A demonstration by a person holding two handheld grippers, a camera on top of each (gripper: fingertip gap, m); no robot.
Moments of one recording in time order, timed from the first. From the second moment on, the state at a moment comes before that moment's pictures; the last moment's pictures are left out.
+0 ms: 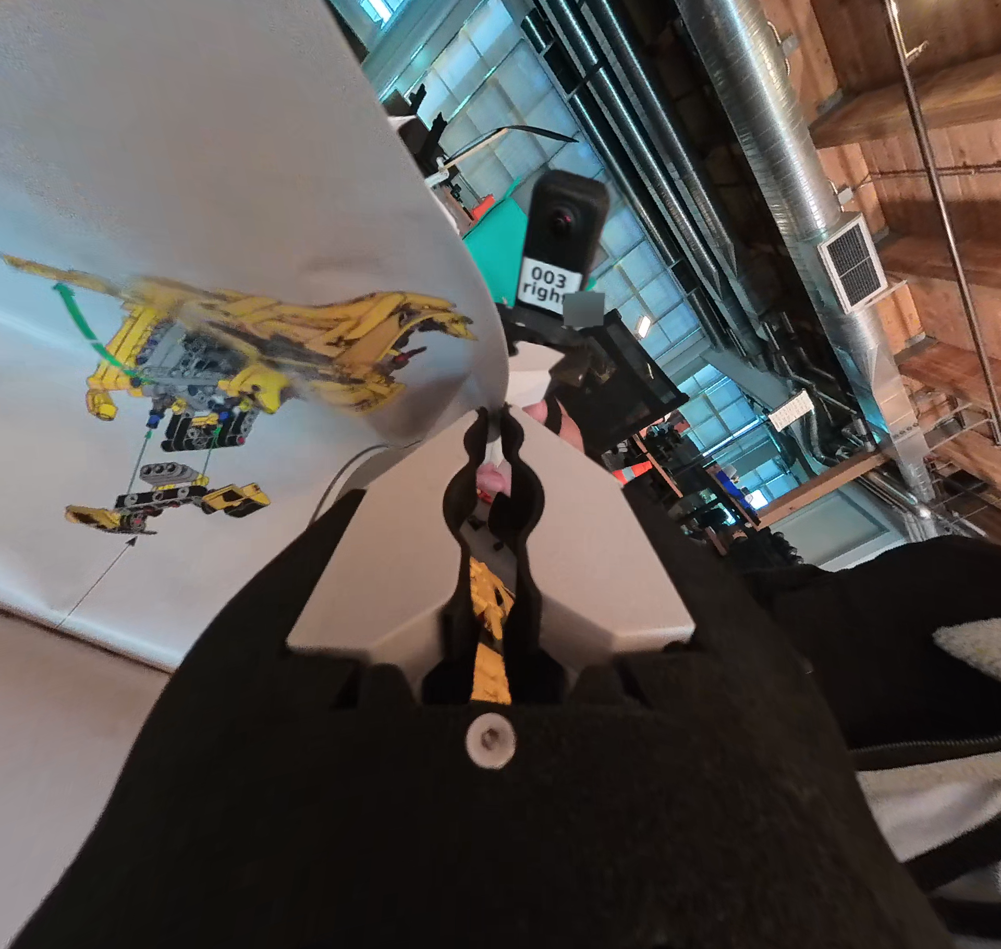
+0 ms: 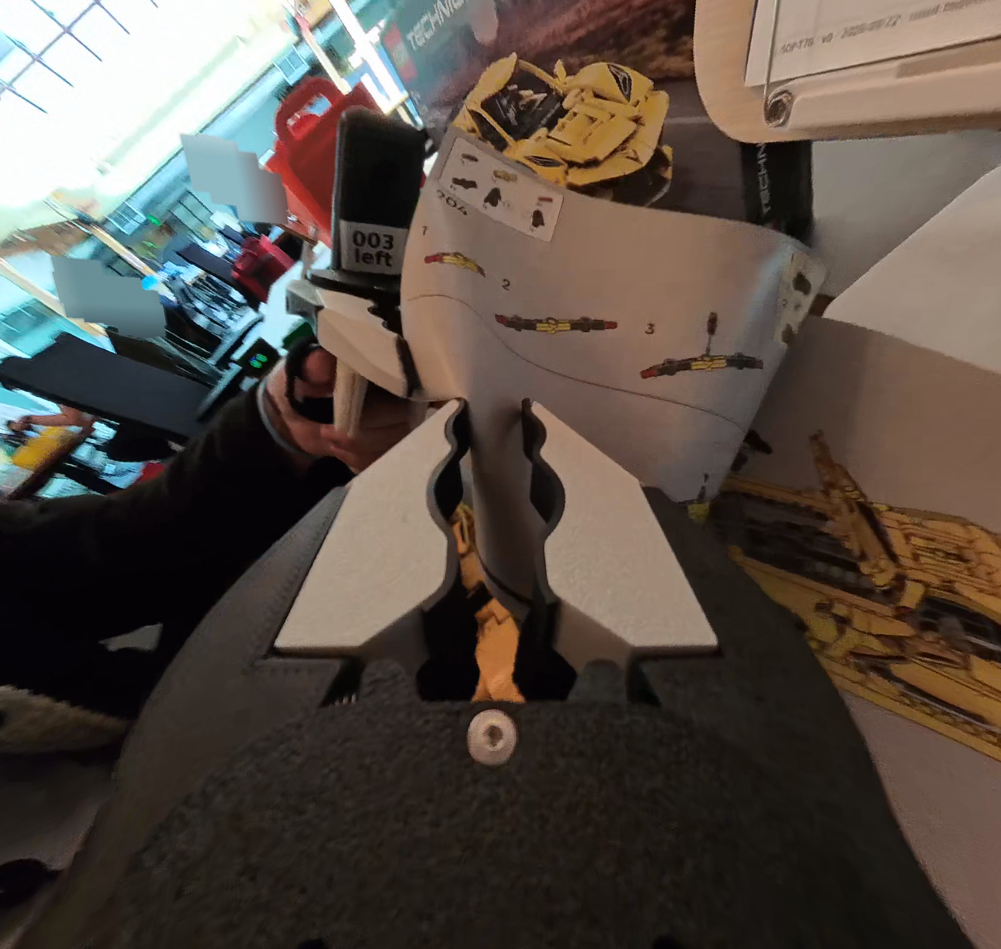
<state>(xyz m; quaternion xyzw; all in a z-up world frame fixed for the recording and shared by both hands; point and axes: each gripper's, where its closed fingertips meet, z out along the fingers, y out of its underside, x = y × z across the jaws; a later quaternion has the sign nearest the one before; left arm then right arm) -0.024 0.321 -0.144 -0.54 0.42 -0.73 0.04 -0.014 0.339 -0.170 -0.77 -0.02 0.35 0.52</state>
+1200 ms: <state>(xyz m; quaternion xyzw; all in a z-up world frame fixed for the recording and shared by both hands) -0.031 0.313 -0.162 -0.51 0.52 -0.67 0.09 -0.001 0.326 -0.147 -0.67 0.04 0.53 0.52</state>
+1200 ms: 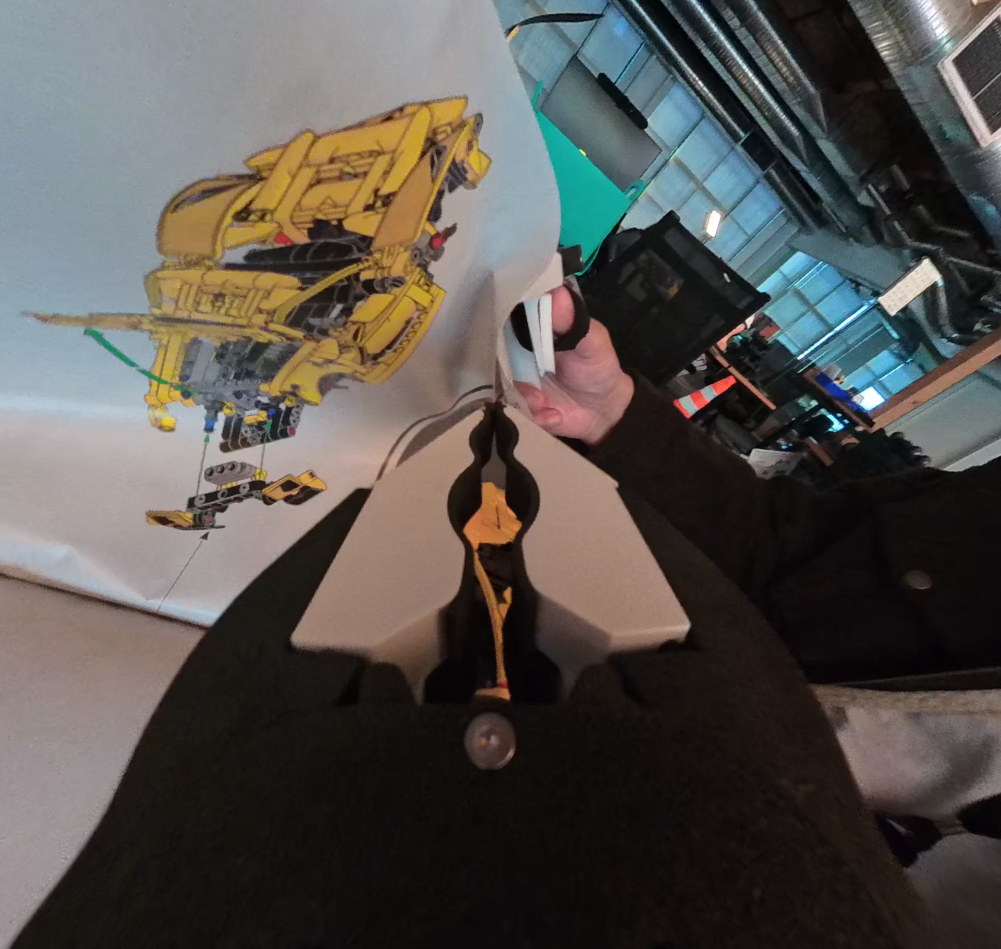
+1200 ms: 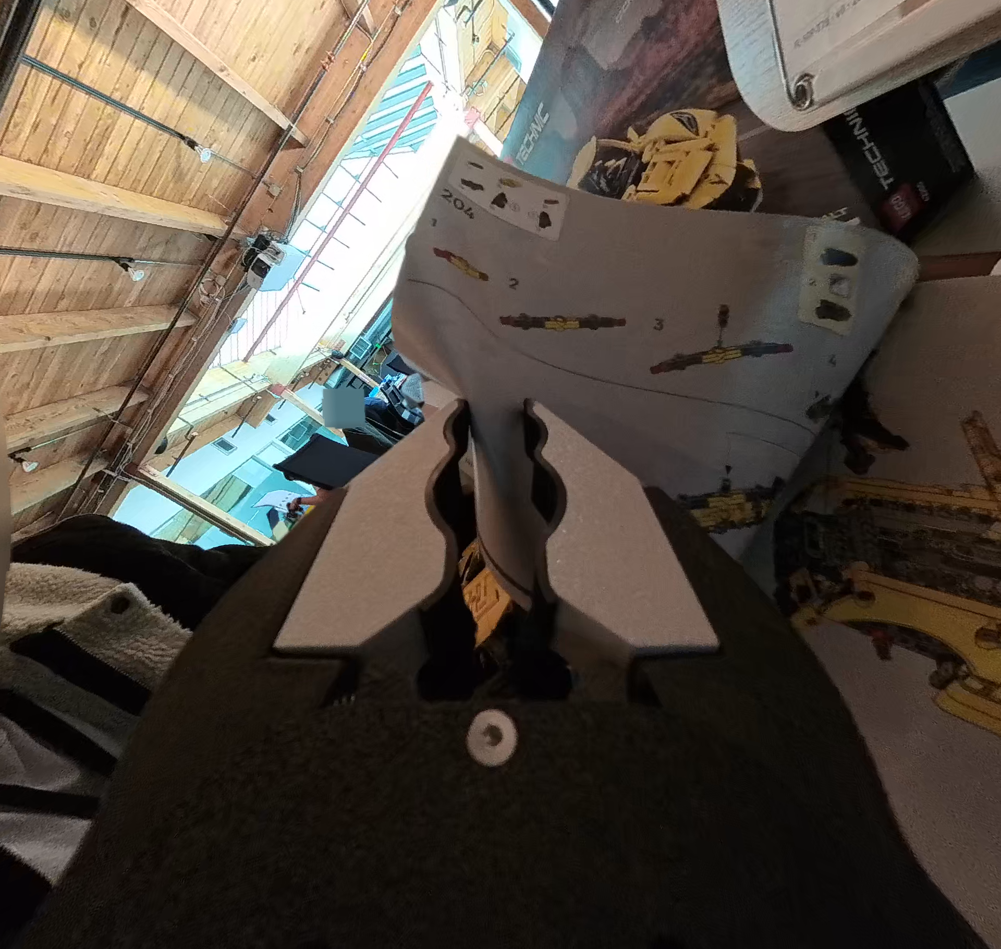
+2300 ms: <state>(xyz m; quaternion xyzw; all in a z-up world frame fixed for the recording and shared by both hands) -0.246 0.488 -0.242 -0.81 0.39 -0.40 0.17 -0.035 0.334 -0.176 -0.84 -0.19 0.13 0.49</state>
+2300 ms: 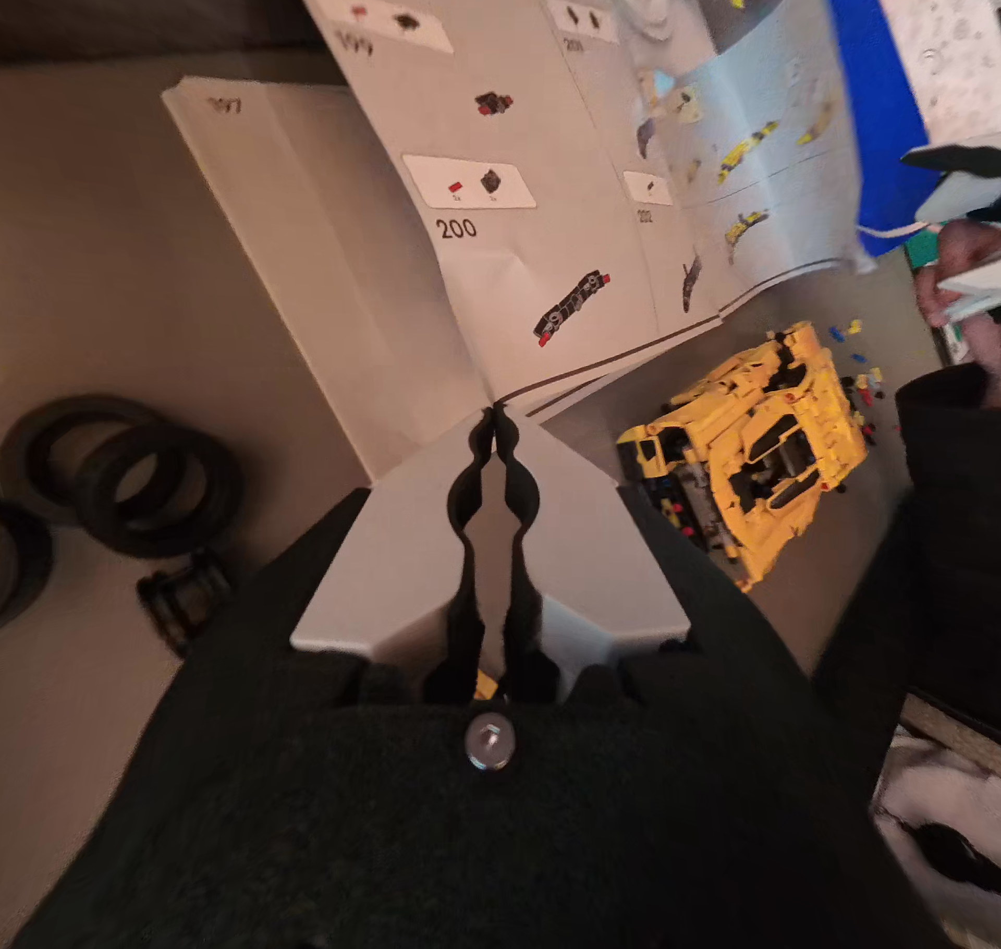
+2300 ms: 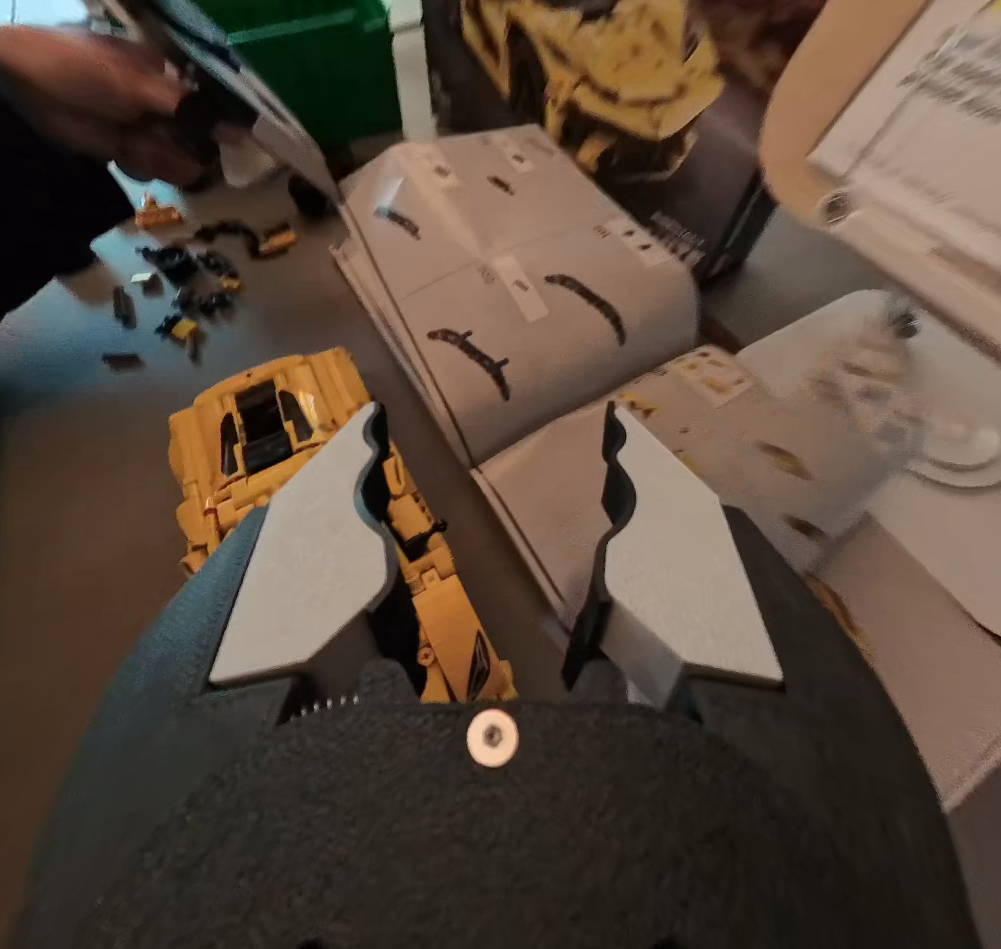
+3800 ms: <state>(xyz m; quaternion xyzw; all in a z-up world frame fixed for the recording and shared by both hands) -0.229 0.500 -0.218 -0.81 0.41 -0.29 0.30 -0.051 0.446 -0.267 -0.90 -0.35 0.10 0.26</state>
